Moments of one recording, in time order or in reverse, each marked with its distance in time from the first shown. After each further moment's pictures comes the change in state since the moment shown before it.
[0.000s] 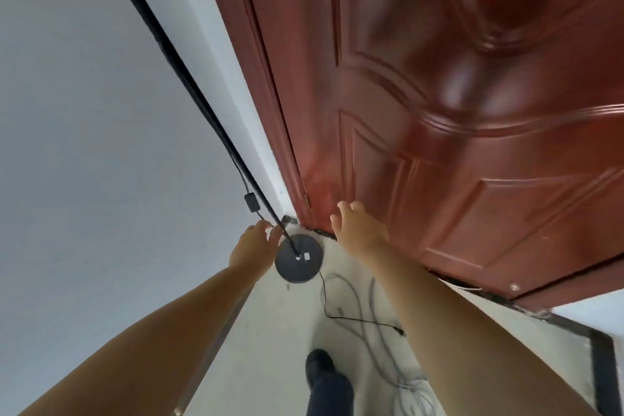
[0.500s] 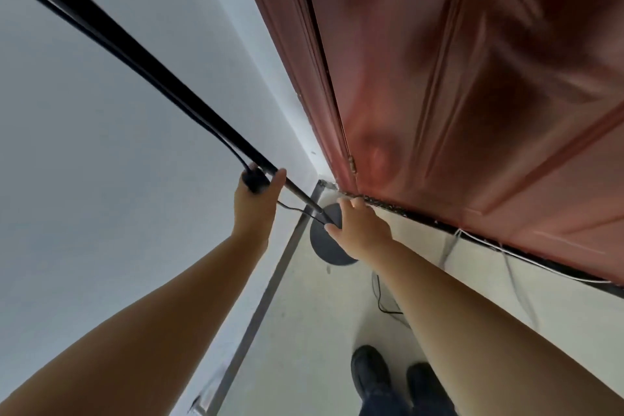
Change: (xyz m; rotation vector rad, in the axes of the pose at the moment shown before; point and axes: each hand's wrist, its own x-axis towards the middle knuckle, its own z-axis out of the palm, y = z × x) left_hand 0.215 -0.077 0.064 -0.746 0.176 -0.227; right_hand 0.180 -0.012 0.234 0.071 -0.244 0.015
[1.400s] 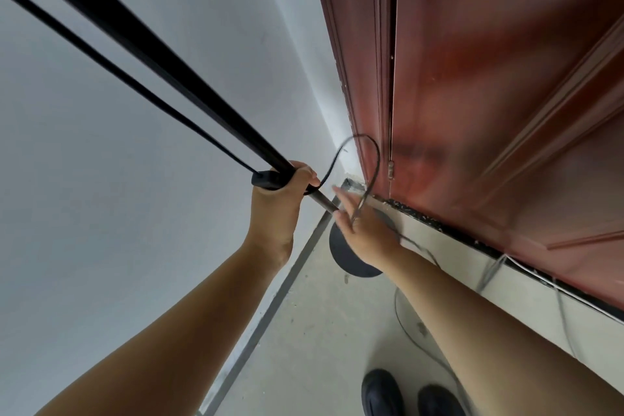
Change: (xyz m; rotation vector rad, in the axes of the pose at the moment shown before) left_hand 0.046 0.005 0.008 -0.280 -0.102 0.087; right_hand 0.092 -0.015 0.050 0.445 -0.030 -0.272
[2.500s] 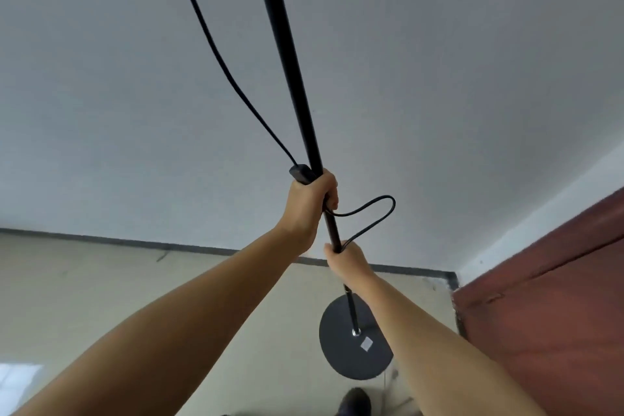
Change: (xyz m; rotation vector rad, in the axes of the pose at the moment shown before) left_hand -0.444 0.210 -0.200 -0.439 0.715 0.202; right_hand -0.343 -0.367 0.036 -0.237 -0.790 -0.030
